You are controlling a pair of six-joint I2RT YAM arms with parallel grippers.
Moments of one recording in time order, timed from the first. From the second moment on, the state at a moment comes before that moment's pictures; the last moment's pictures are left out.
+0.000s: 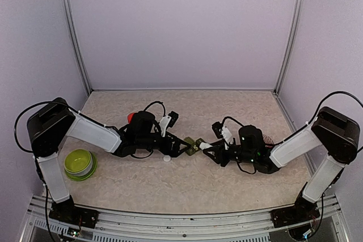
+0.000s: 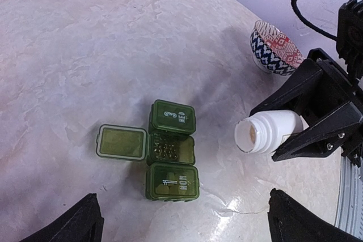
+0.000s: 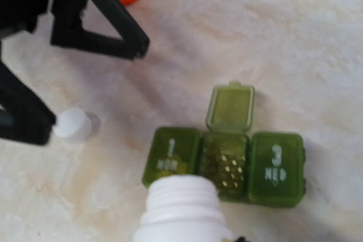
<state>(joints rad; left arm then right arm) -0.80 1.86 0.88 0.51 0.31 -0.26 0.77 1.66 0.50 0.74 -0.19 0.13</state>
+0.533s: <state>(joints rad) -0.80 1.86 0.88 0.51 0.31 -0.26 0.77 1.68 0.37 1.12 -0.22 0.13</state>
